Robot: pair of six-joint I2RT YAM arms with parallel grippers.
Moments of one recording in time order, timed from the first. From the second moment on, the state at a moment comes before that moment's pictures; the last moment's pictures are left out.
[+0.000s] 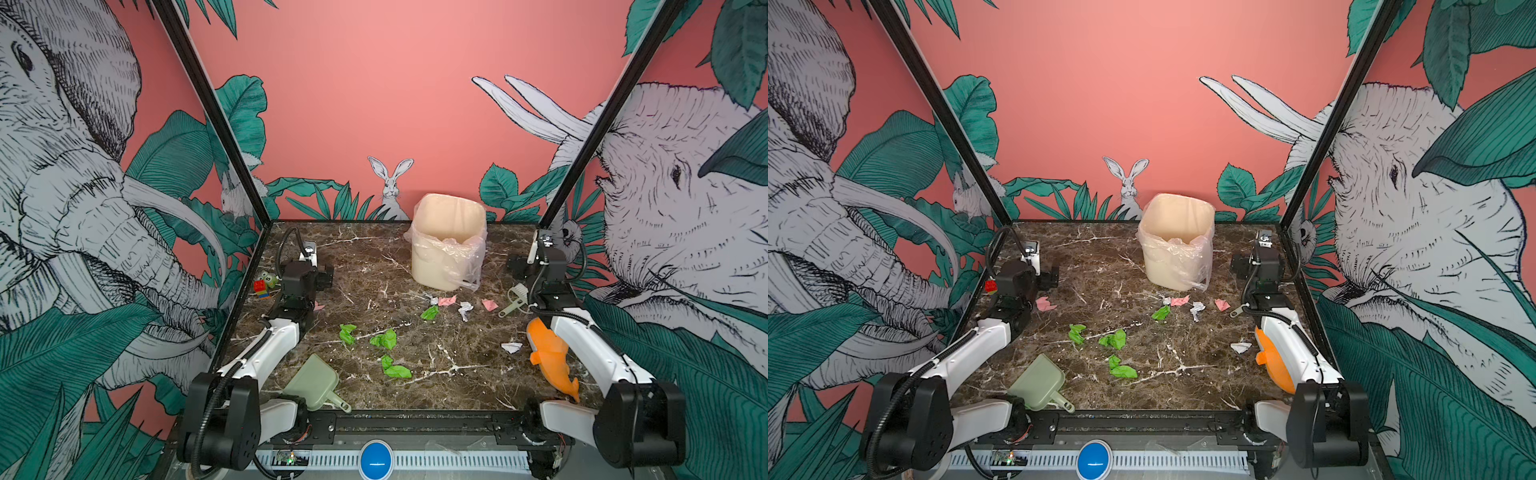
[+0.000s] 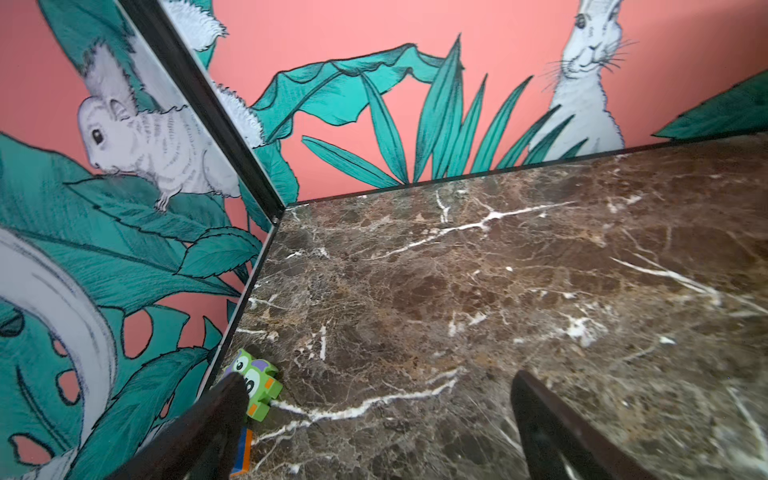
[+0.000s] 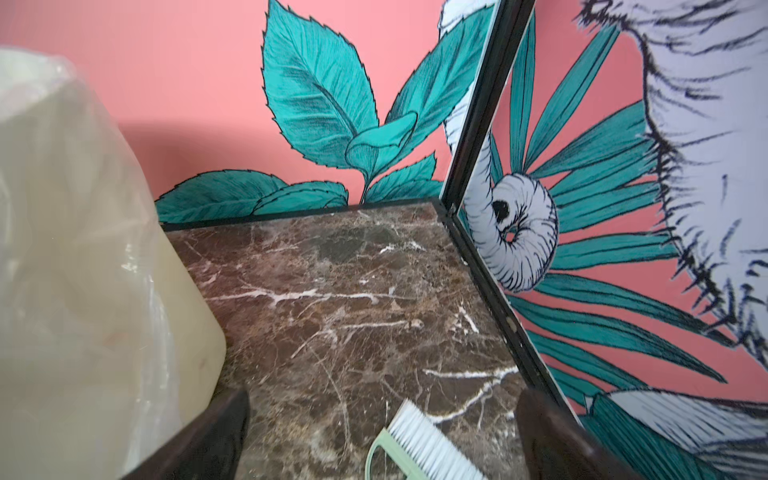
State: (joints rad) left arm -0.20 1.19 0.67 0.20 -0.25 0.16; right arm 0.06 1.22 0.90 -0.06 0.27 0.07
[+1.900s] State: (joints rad) left arm -0.28 1.19 1.05 -0.27 -0.13 0.02; right arm 0.36 2.02 1.96 -0.63 -0.49 0.43
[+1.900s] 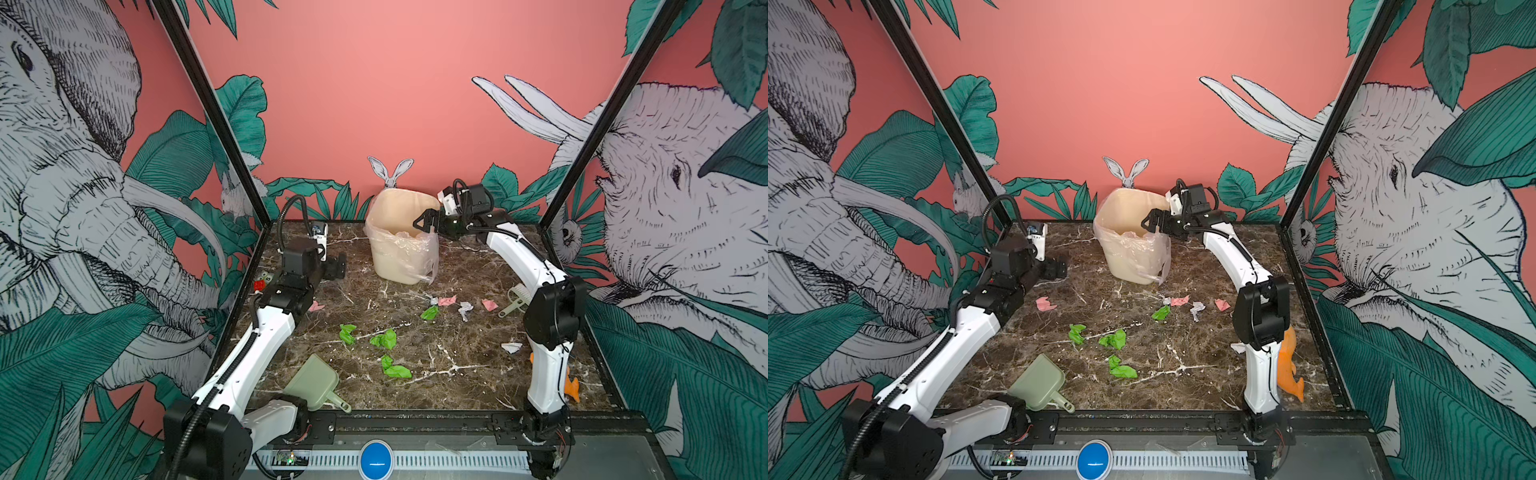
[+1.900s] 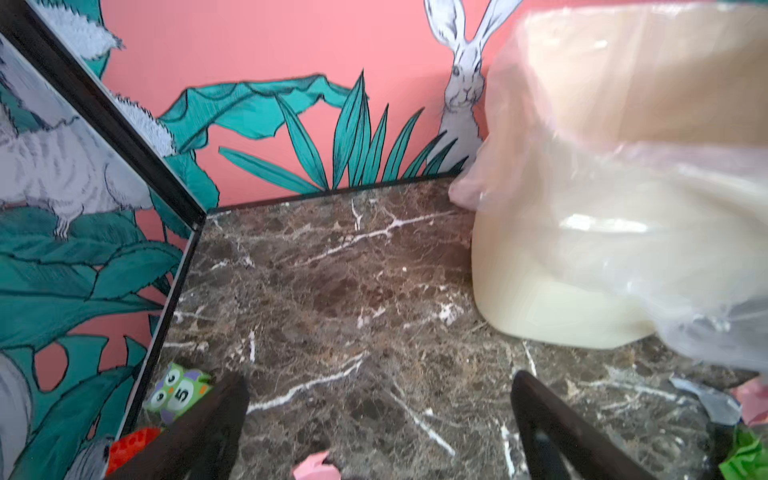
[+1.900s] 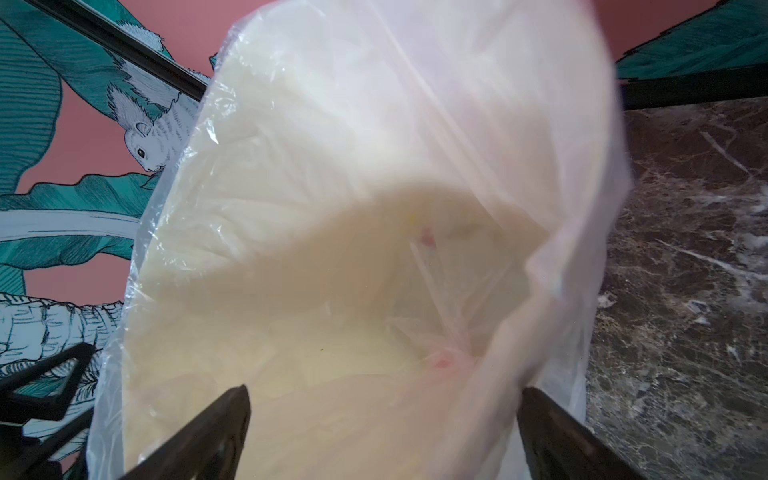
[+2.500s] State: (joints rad) left arm -0.39 1.79 1.95 -0.70 -0.04 -0.06; right arm 0.33 1.70 1.93 -0.81 -0.29 0.31
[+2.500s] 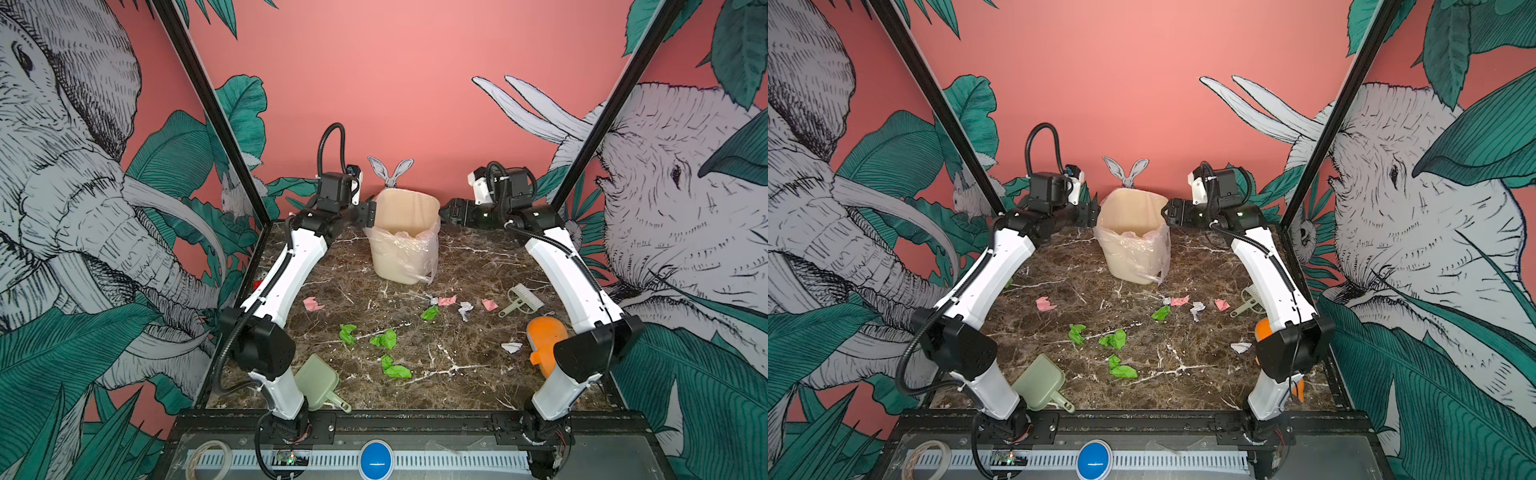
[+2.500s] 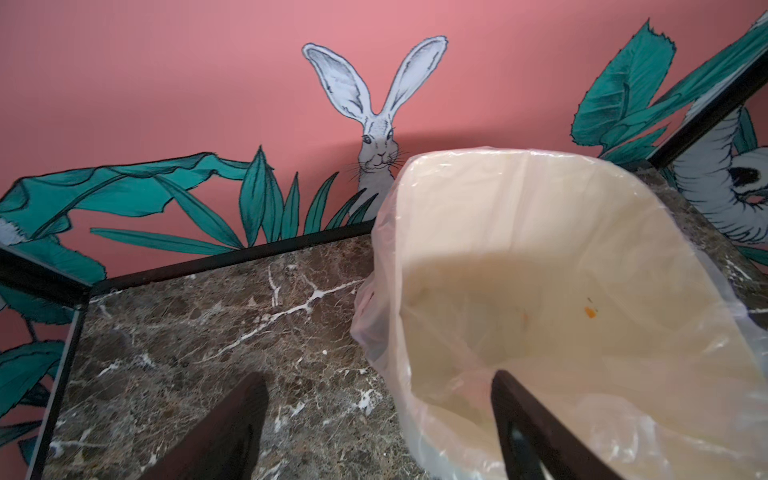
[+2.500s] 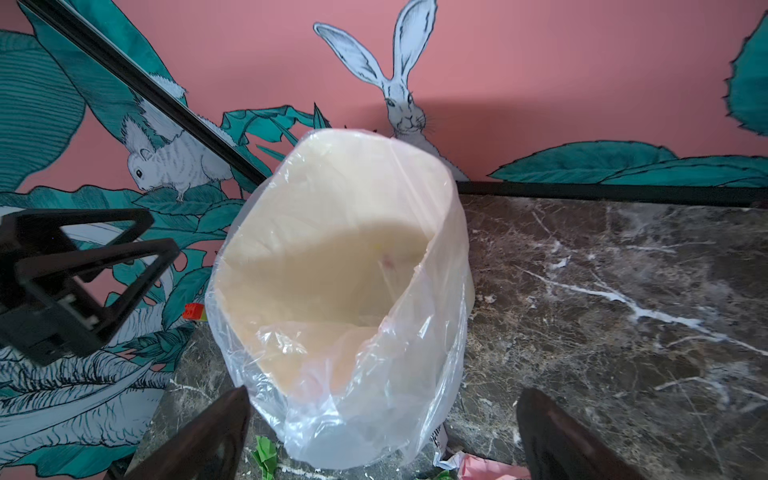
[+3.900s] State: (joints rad) left arm -0.42 2.16 2.39 -1.06 -0.11 -0.14; right arm 0.12 1.26 1.27 -0.77 -0.32 0.37
